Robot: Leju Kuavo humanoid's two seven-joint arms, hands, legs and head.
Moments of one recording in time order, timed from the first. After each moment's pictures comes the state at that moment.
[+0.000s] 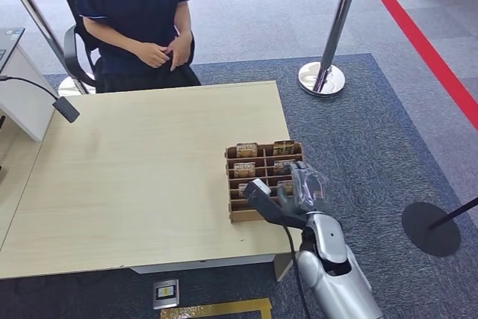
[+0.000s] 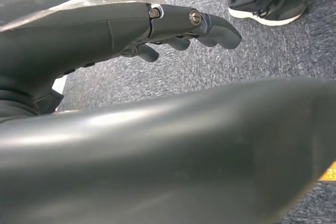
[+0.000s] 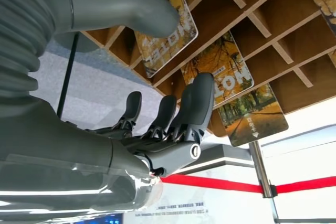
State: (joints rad) left arm -0.06 -0.23 0.85 -0.20 -1.32 0.70 -0.05; right arm -0.16 0.03 0.37 -1.35 1.24 -0.21 0.21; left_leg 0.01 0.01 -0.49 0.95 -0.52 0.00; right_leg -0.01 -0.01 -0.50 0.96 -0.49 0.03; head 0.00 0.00
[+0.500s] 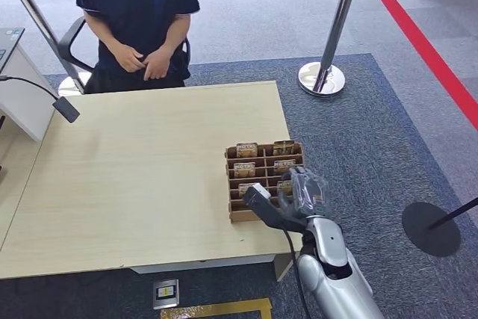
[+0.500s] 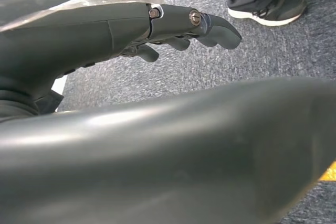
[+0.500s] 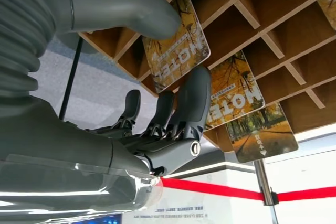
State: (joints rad) left arm -0.06 -0.24 0.85 -0.21 -1.32 0.70 -0.04; right arm -0.19 0.05 0.38 -1.26 1.23 -0.19 0.22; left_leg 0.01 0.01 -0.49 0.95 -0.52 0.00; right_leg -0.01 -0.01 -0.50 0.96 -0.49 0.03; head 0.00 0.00
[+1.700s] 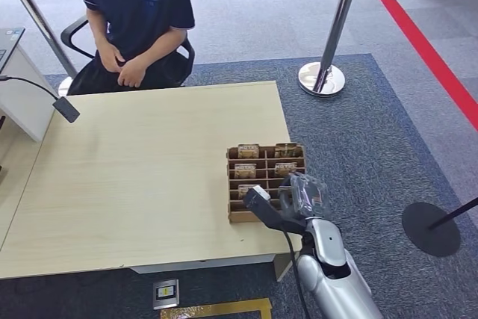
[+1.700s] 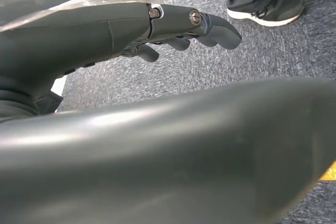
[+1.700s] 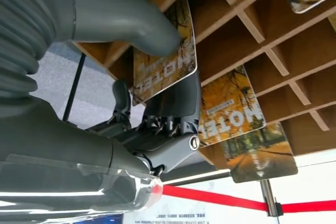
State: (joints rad) left arm -0.06 -0.24 0.85 -0.21 -1.33 0.70 -0.04; right arm -0.18 0.05 0.37 -1.25 1.22 -0.19 0.22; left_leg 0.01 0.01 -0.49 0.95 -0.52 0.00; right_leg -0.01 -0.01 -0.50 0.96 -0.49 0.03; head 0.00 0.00
